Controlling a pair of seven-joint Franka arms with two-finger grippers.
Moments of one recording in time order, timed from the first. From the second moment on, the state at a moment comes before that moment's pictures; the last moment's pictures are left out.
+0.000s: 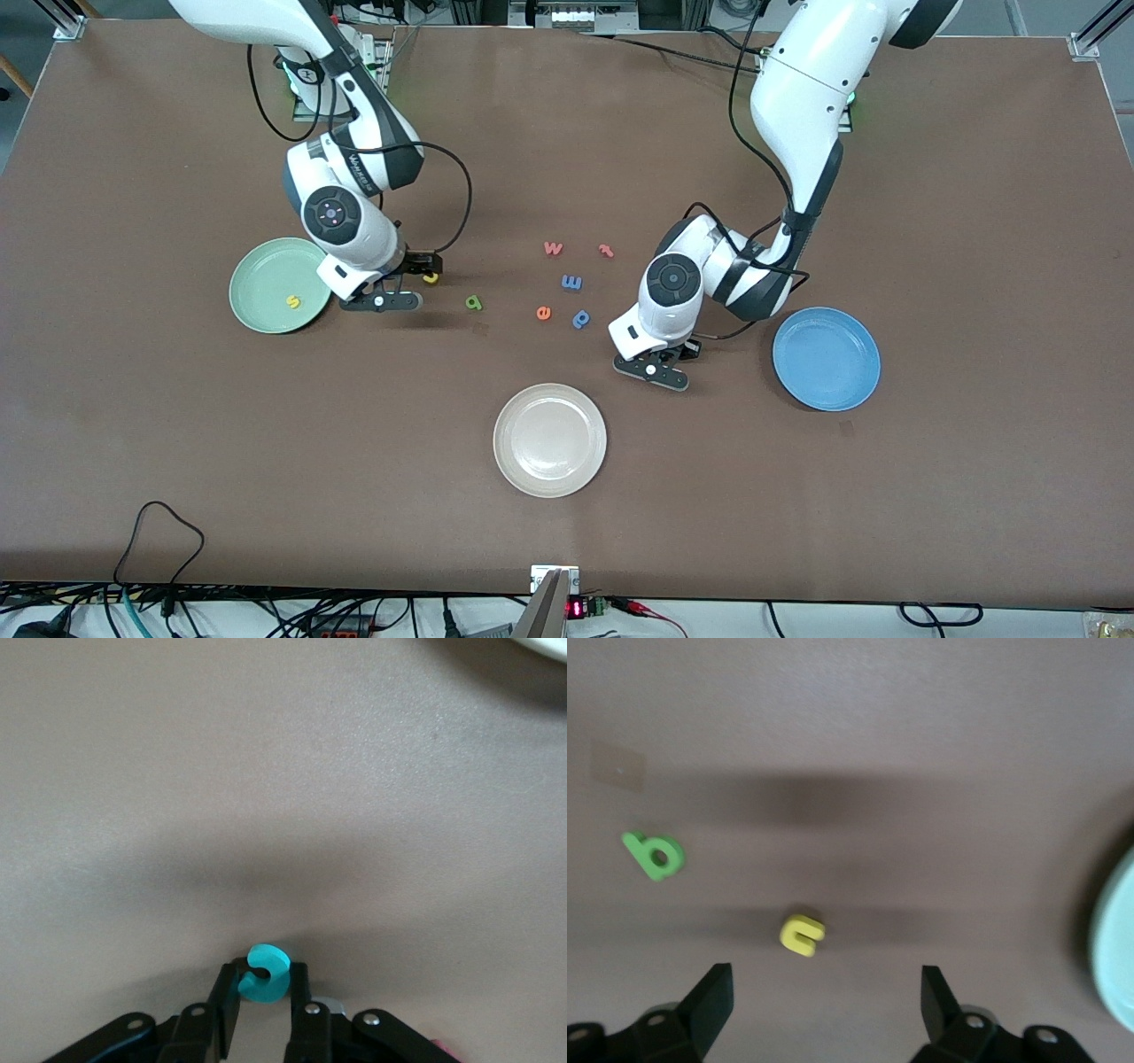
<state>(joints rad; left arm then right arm) -0.52 0.78 -0.04 -1.58 0.12 2.33 -0.33 0.32 0.35 0.13 -2.11 -0.01 2.29 0.44</state>
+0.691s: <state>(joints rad) -0.44 0.73 0.00 -1.50 0.12 1.92 -0.32 0.33 0.42 0.12 -2.11 -0.01 2.34 0.61</state>
